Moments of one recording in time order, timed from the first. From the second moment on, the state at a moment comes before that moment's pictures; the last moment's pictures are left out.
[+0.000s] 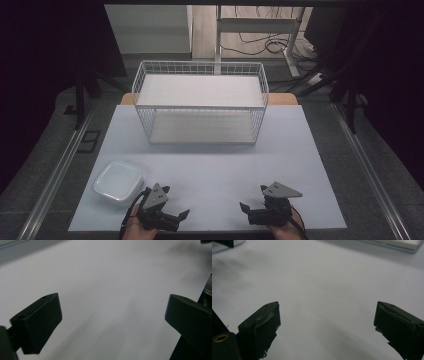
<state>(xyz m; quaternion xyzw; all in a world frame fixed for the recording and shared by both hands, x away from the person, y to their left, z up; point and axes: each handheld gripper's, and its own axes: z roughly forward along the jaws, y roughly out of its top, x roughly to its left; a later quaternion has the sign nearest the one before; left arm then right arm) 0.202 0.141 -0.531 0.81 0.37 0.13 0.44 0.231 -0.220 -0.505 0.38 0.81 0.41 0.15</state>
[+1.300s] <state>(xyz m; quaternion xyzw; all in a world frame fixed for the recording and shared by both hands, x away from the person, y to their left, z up) 0.215 0.277 -0.480 0.74 0.48 0.23 0.41 0.229 -0.211 -0.508 0.38 0.82 0.39 0.18</state>
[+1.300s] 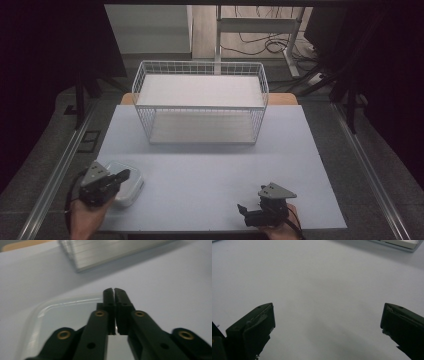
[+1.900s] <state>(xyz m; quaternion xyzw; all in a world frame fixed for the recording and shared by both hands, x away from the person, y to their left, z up) 0.210 0.367 -0.532 0.70 0.59 0.21 0.34 0.230 -0.211 -0.507 0.39 0.82 0.39 0.17</state>
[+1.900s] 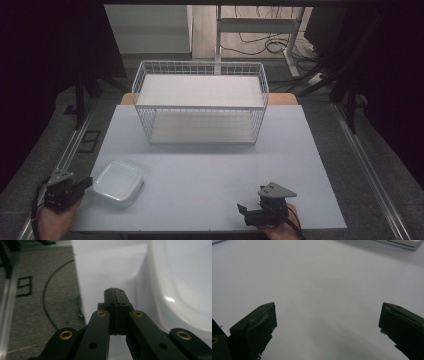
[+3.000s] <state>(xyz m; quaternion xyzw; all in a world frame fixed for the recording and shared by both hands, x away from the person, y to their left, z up) 0.217 0.256 -0.520 0.79 0.48 0.16 0.36 0.236 -0.215 -0.504 0.39 0.82 0.38 0.16</state>
